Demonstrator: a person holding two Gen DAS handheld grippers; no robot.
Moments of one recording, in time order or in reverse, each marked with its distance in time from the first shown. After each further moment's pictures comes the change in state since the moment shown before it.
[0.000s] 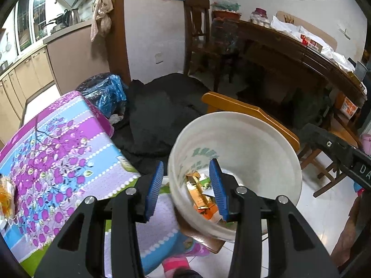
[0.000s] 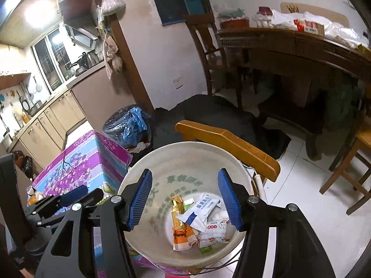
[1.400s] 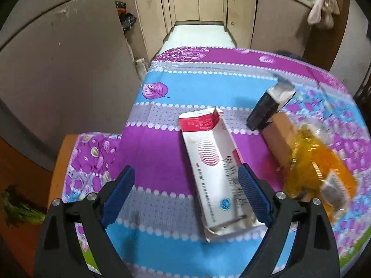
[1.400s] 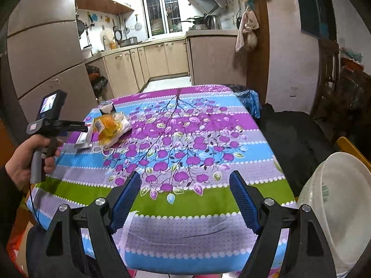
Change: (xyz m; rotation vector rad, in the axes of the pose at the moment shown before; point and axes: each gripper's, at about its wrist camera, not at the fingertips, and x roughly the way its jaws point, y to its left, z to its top) left arm -0.090 0.483 -0.140 -0.653 0.196 0.690; right arm 0.021 0.304 -0.125 -0.524 0.111 0.454
